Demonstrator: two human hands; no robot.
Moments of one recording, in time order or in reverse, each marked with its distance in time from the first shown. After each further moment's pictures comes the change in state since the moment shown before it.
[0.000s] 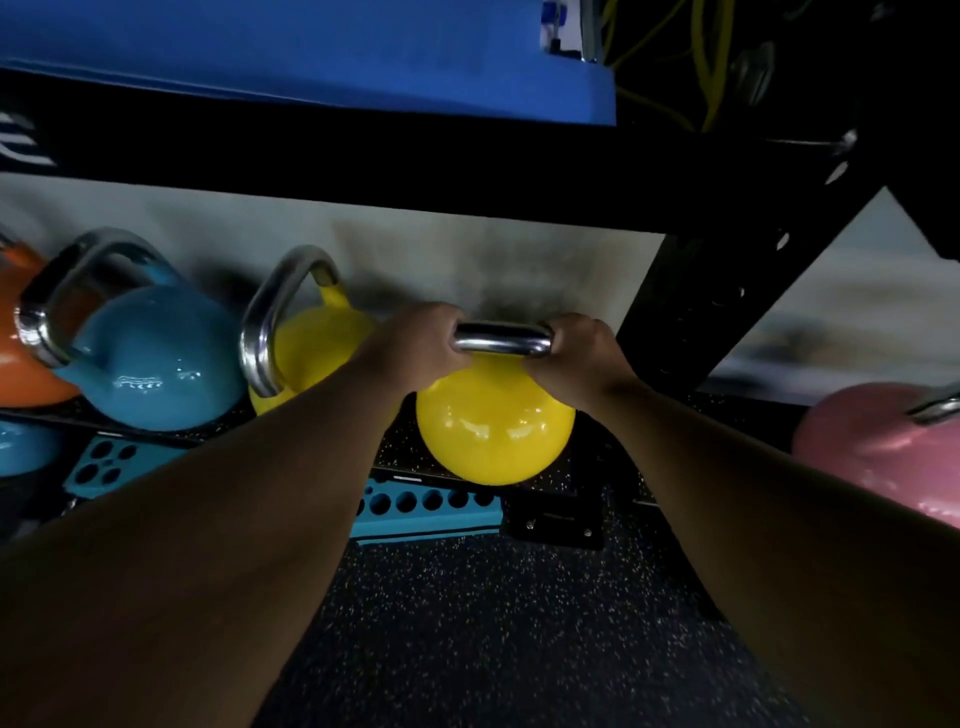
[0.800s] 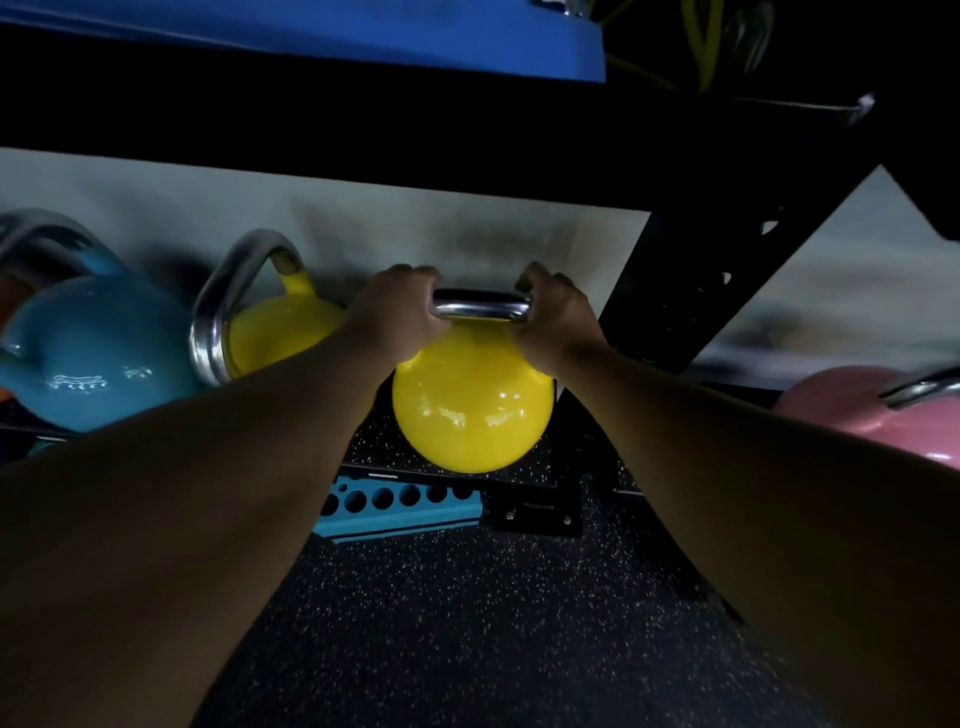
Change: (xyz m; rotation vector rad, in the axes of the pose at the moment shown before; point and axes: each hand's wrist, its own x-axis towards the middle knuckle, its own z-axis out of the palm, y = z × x) left_hand 0.027 -0.005 0.009 -0.047 0.089 -0.040; right_hand 0.028 0.007 0.010 0.050 0.084 0.071
